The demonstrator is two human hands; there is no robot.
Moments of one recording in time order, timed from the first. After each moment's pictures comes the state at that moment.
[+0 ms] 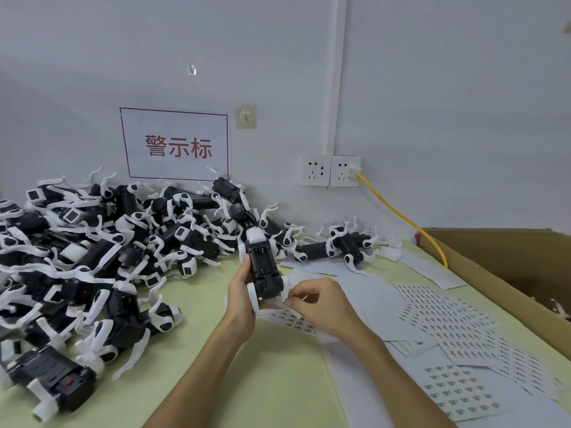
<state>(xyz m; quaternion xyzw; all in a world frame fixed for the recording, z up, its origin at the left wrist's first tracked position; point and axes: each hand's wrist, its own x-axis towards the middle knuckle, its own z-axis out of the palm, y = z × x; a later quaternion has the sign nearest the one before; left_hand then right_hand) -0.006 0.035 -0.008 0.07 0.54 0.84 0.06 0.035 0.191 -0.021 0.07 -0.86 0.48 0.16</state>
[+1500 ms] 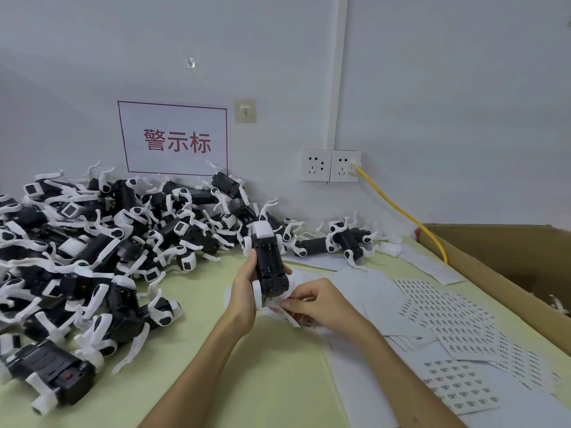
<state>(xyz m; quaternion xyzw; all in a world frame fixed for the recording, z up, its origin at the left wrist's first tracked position) 0.001 0.035 -0.006 0.13 0.58 0.80 0.07 0.039 0.192 -0.020 0.05 -0.84 0.54 0.02</state>
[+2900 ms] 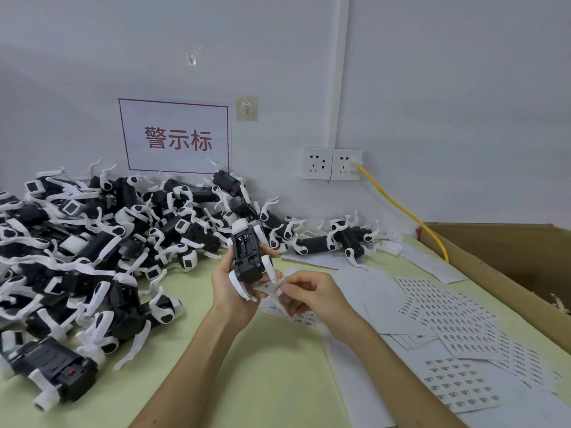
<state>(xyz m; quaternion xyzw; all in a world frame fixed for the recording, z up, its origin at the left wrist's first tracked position) -0.008 0.020 -0.001 0.13 0.38 0.90 0.16 0.042 0.180 -0.014 0.07 -0.74 0.67 0.05</state>
